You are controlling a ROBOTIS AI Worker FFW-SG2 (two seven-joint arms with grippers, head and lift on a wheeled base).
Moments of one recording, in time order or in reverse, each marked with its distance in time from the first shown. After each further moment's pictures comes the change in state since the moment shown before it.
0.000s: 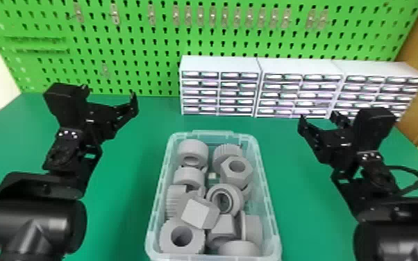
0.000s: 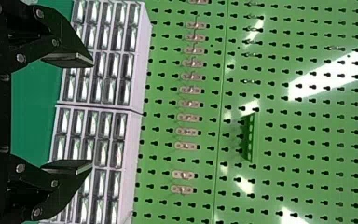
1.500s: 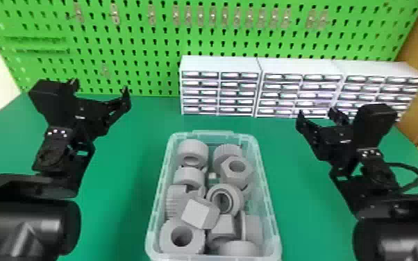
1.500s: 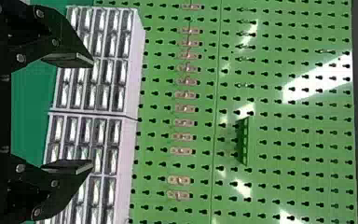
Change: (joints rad) left arm 0.015 -0.004 0.028 -0.033 -0.006 -0.029 0.000; right arm -0.007 -0.006 0.011 -0.014 -0.026 0.005 -0.001
